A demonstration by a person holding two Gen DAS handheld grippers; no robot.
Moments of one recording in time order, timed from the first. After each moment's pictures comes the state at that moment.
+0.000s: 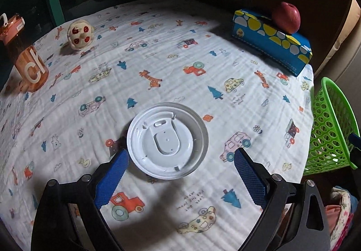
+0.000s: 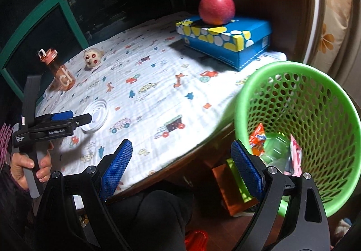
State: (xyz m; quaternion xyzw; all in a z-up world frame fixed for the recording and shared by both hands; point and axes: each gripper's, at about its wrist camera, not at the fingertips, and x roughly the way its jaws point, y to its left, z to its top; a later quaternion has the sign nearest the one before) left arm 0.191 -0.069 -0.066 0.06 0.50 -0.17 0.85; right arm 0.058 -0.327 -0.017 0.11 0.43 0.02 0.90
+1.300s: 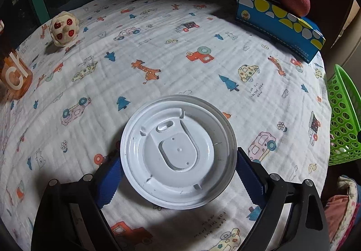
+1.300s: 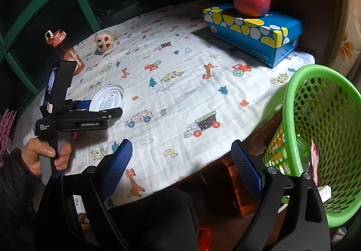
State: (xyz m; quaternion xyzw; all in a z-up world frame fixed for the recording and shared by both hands) left arm 0.222 -0.079 -0.099 0.08 0.51 -0.18 0.84; right arm 0.081 -0.286 -0.029 0.09 0.45 0.05 0.89
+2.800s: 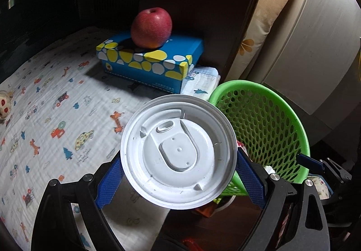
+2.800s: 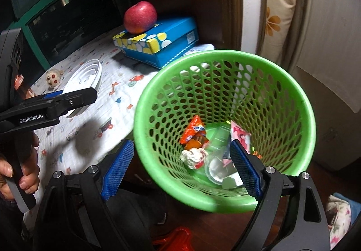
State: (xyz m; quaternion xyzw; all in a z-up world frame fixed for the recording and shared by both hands) left arm 0.144 -0.290 -0.002 0.08 0.44 -0.35 0.82; right arm 0.000 -0.434 -0.014 0.14 0.42 -0.11 0.89
